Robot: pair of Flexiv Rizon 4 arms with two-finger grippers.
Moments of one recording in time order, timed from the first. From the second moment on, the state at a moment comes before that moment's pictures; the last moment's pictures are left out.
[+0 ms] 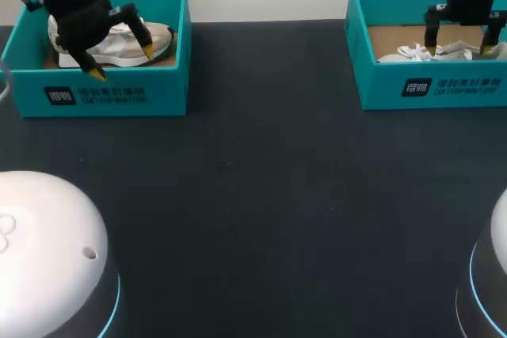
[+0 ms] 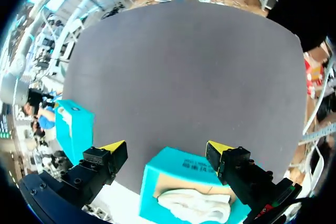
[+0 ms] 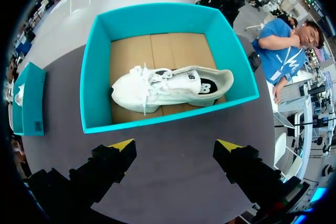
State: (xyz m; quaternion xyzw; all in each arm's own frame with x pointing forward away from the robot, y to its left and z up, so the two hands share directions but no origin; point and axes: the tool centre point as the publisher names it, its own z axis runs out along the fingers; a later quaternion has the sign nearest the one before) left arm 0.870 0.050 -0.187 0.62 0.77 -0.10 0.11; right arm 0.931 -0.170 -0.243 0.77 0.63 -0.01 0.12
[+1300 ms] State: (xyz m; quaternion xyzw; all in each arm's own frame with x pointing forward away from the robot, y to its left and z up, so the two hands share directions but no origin) left arm 1.099 0.249 -0.224 0.76 0.64 0.15 0.01; right arm 0.931 -0.170 -0.243 0.77 0.63 -0.01 0.12
